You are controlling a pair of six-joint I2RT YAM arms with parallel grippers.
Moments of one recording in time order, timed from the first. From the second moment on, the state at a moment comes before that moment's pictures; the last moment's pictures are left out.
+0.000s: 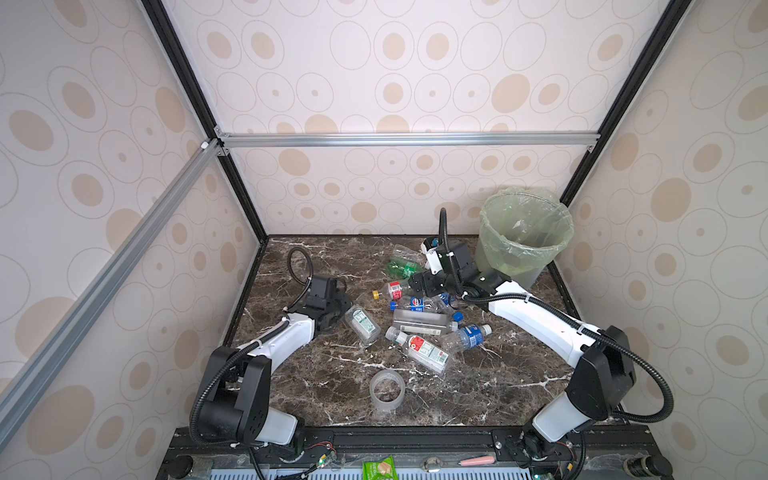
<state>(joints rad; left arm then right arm) -0.25 1.43 0.85 -0.16 0.00 -0.95 0.63 1.60 1.37 -0.46 0.03 0.17</state>
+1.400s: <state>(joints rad) -0.33 1.55 1.36 -0.23 0.04 -0.88 0.77 1.87 1.67 -0.35 -0.04 0.22</state>
